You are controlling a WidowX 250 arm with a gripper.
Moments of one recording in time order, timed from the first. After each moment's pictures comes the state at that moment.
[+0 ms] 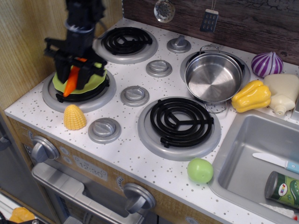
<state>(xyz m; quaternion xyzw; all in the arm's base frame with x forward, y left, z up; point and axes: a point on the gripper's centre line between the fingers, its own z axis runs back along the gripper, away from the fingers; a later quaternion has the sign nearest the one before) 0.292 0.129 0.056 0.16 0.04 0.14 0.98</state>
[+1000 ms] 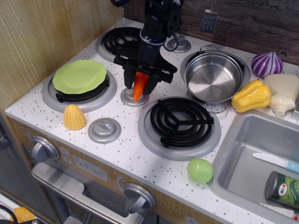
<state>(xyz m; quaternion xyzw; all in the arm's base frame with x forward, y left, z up) 0.347 0.052 0.032 0.12 -0.04 0.14 0.98</state>
